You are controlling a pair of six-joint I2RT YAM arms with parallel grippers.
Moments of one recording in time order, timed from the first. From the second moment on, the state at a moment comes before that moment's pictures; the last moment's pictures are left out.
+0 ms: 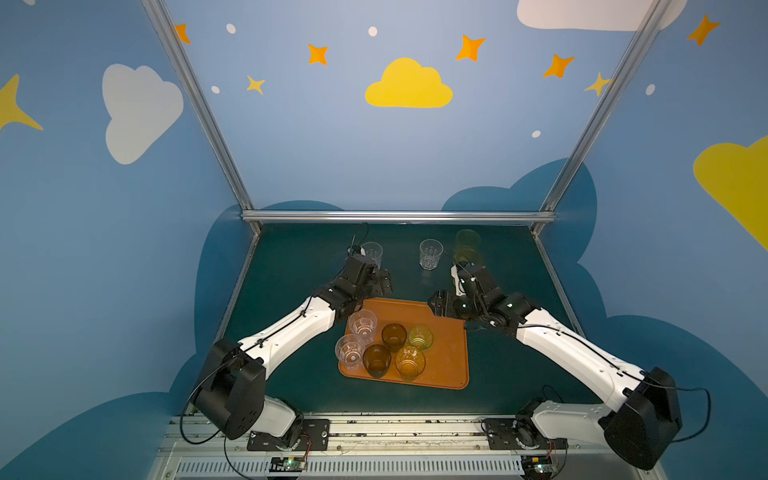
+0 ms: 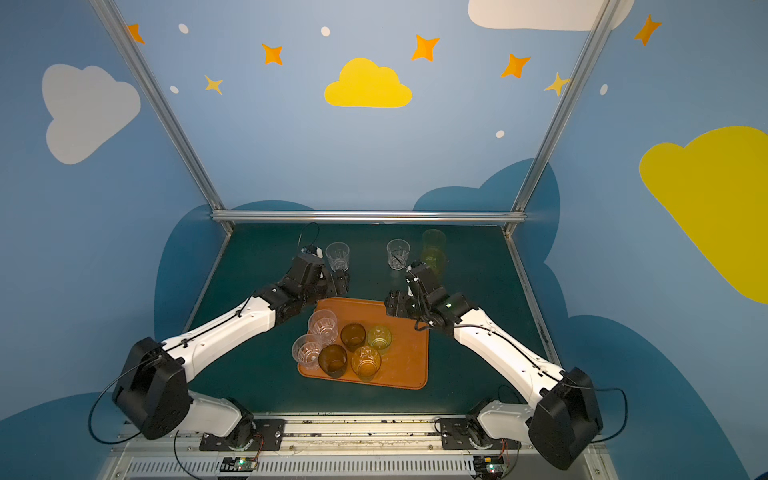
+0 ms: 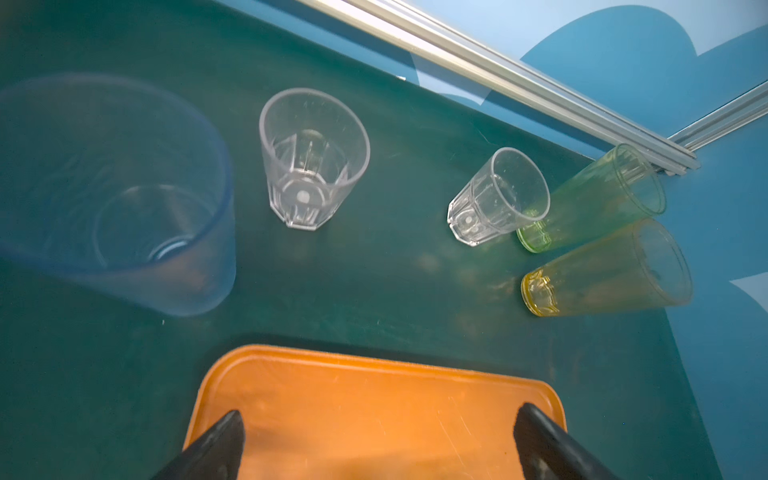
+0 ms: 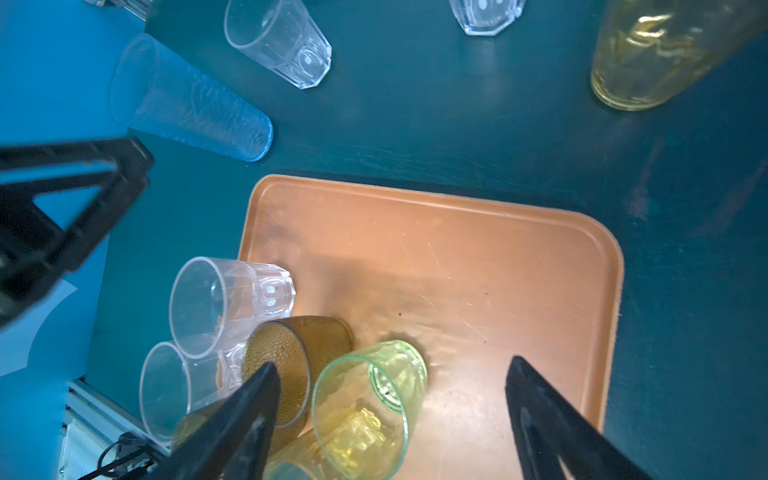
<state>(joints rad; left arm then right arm) -0.55 1.49 1.07 -0.27 -0.14 -0.64 0.66 1.24 0.96 -0.55 -0.04 0.64</state>
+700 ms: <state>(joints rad) -0.46 2.05 1.80 -0.57 0.01 -0.46 0.60 0.96 0.68 -0.28 -0.15 0.65</state>
